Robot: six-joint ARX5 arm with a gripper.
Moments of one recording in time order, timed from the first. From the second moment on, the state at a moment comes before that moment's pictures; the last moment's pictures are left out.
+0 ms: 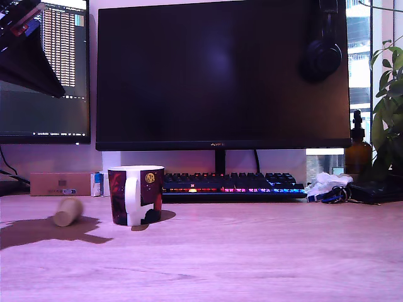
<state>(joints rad) -0.20 1.13 0.88 -0.43 0.39 0.08</state>
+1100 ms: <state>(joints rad) -0.24 0.93 0.53 -0.20 0.22 -0.16</state>
